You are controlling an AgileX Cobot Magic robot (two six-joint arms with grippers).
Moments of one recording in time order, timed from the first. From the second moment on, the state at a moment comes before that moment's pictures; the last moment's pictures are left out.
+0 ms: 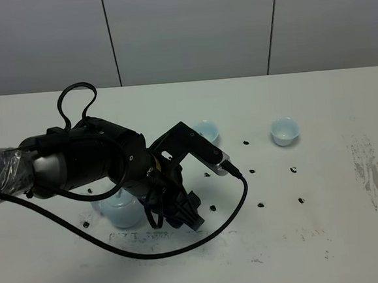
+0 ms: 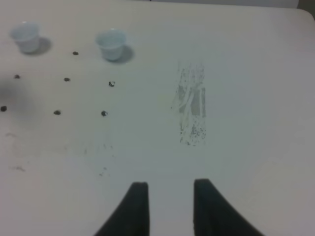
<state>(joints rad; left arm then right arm) -0.63 1.92 -1.21 -0.12 0.49 0.28 0.02 -0.01 -0.52 0.18 1.12 -0.15</state>
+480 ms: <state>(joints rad) -0.65 1.92 -1.21 -0.12 0.69 0.29 0.02 -0.01 -0.52 0.18 1.12 -0.15</state>
